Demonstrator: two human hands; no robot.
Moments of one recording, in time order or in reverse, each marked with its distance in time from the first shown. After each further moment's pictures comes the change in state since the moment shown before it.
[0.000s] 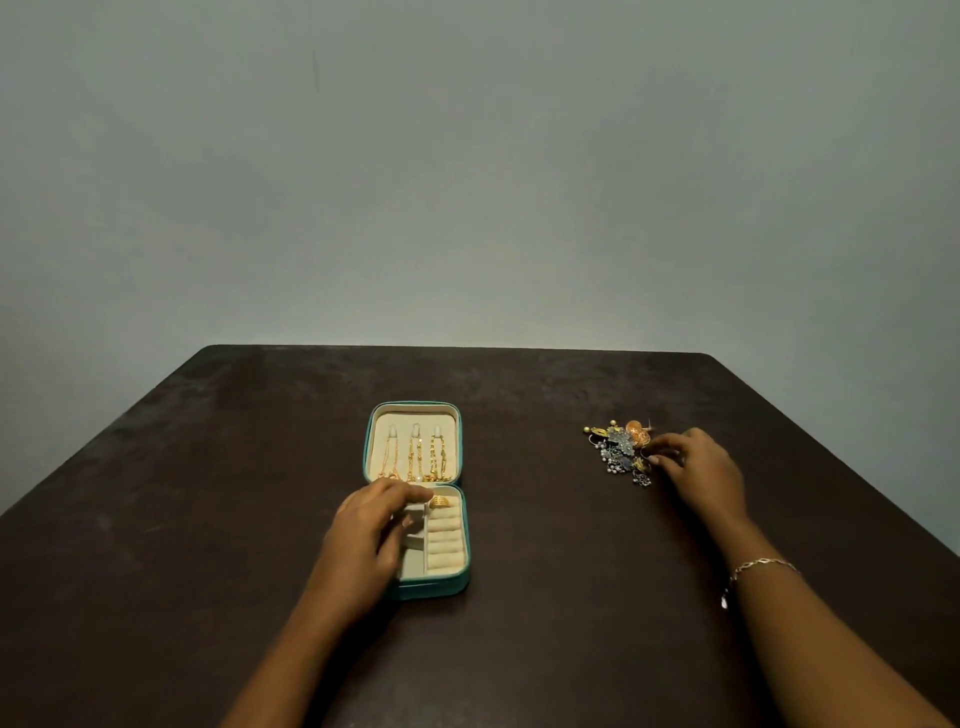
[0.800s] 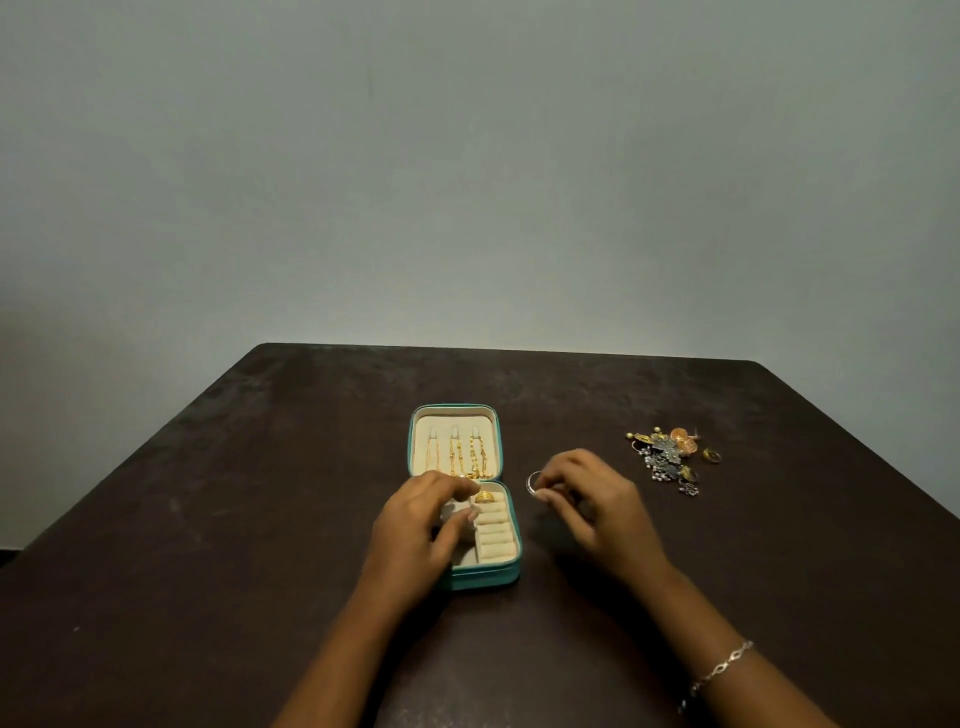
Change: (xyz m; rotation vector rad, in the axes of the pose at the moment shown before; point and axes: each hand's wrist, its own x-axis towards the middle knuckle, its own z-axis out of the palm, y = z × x) left_hand 0.000 0.004 -0.002 -0.017 0.070 0.058; right_hand -0.084 -0.134 0.012 0.461 0.014 -0.731
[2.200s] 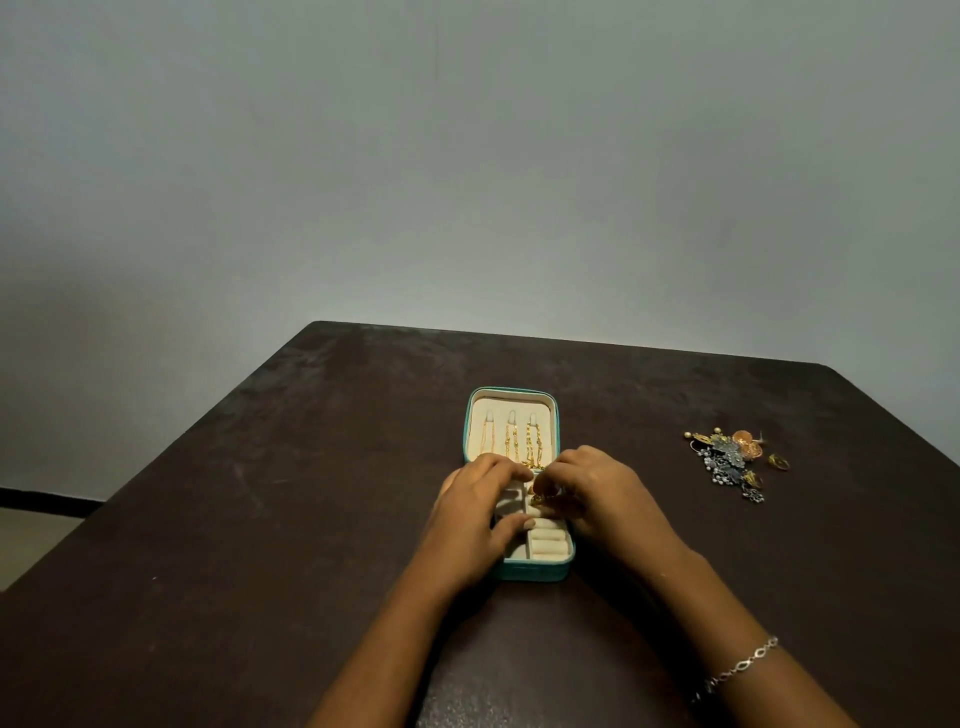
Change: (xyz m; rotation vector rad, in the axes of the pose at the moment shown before) left_hand 0.004 -0.006 0.002 0.066 -0.140 -0.068; right_hand 0.031 -0.030 0.023 -0.218 -0.352 -0.007
